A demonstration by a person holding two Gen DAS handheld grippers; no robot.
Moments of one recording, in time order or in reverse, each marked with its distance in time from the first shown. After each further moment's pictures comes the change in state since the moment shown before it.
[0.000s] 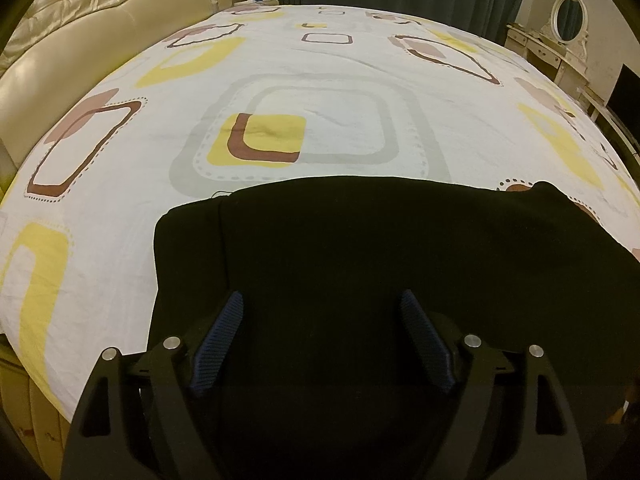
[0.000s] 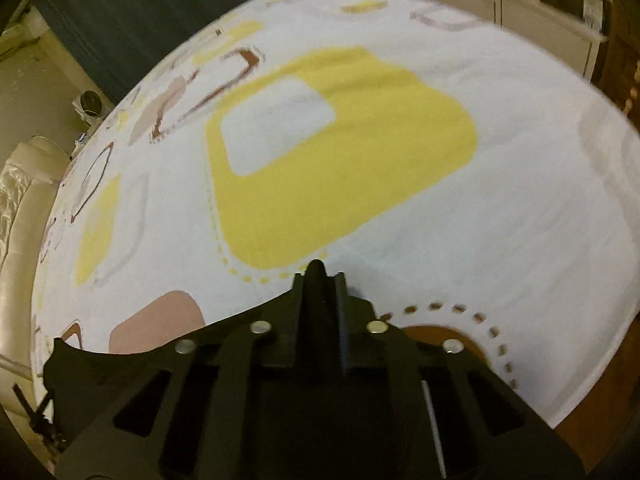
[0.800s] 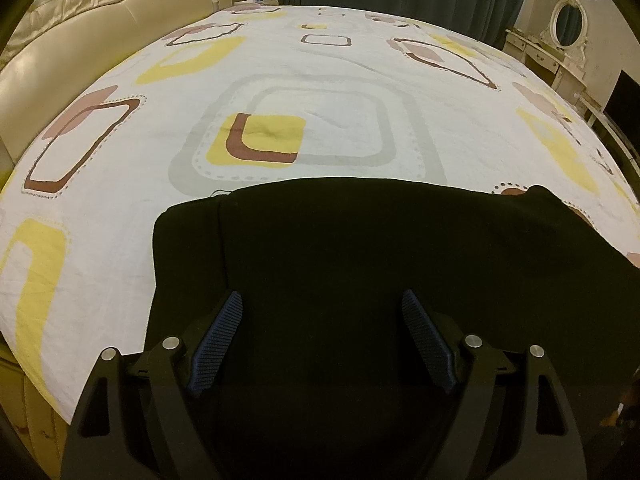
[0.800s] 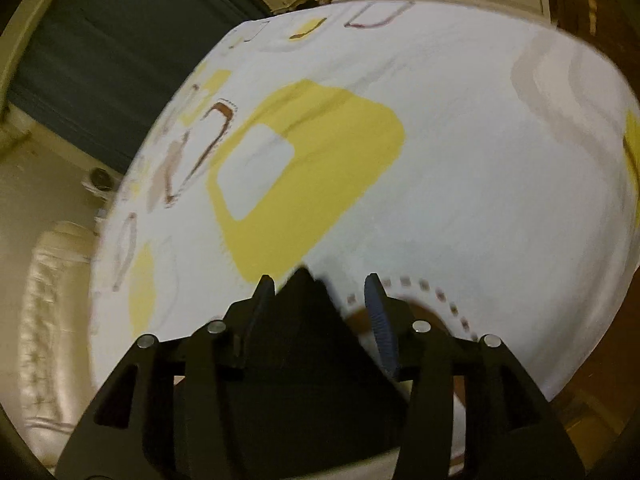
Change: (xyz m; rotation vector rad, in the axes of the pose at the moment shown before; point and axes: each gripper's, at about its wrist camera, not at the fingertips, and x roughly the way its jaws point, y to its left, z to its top) left arm -0.002 0.002 0.000 -0.014 -0.004 -0.028; right arm -0.048 -0.065 -0.015 0.311 -0.019 0.171
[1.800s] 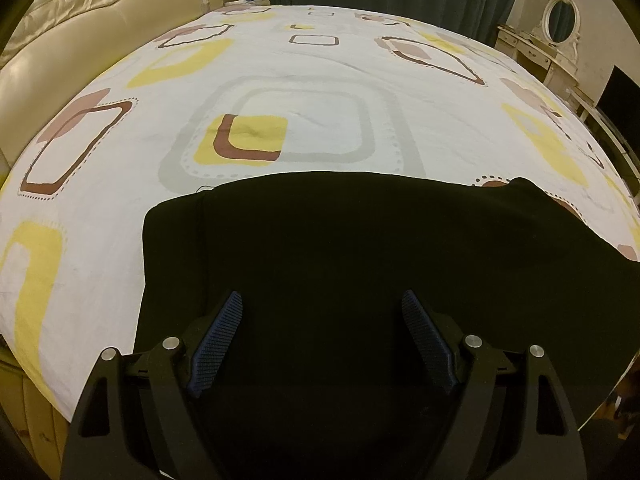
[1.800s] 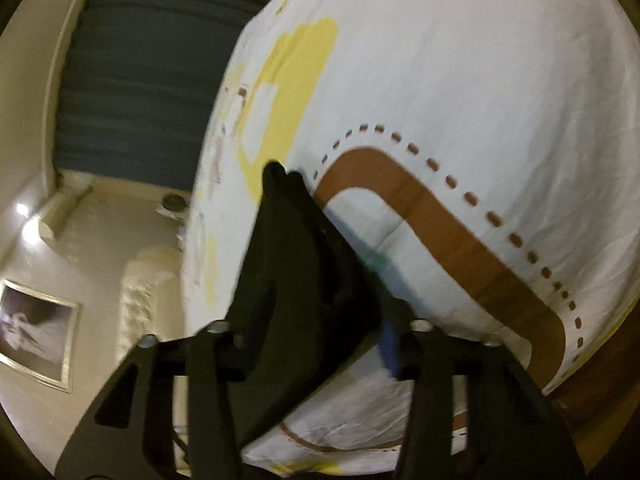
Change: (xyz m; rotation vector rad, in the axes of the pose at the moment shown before) left arm -0.009 -0.013 -0.005 0.017 0.006 -0.012; right arm 0.012 -0.064 -0.070 0.198 0.088 0.289
